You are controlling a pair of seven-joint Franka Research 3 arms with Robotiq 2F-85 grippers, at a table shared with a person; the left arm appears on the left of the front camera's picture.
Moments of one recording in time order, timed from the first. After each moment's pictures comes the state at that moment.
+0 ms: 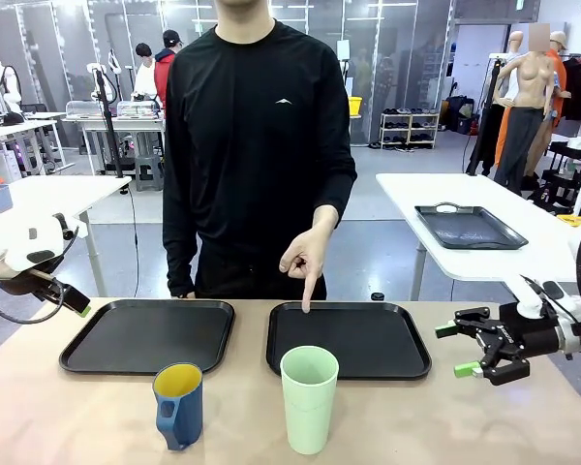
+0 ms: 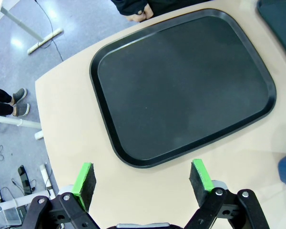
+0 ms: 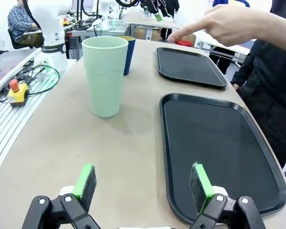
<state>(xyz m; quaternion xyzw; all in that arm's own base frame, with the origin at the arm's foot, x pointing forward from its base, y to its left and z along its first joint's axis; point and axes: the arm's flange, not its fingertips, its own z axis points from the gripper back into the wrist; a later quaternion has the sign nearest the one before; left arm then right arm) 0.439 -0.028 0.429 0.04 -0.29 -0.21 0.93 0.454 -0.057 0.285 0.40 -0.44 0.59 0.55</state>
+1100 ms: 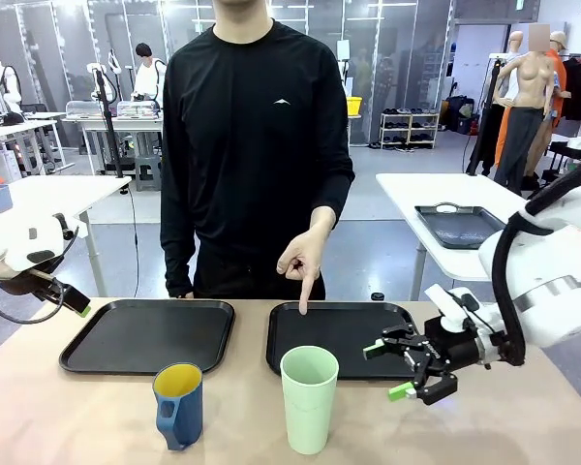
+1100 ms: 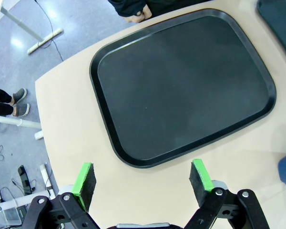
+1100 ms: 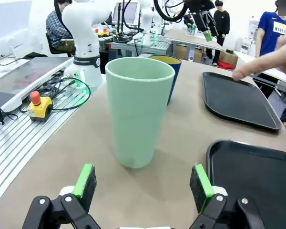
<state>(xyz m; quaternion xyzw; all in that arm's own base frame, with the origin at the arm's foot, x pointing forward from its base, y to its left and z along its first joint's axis) 0.439 -0.028 0.429 0.04 -0.29 -0.21 0.93 0.448 0.077 0.262 0.48 -0.39 0.63 0.47</state>
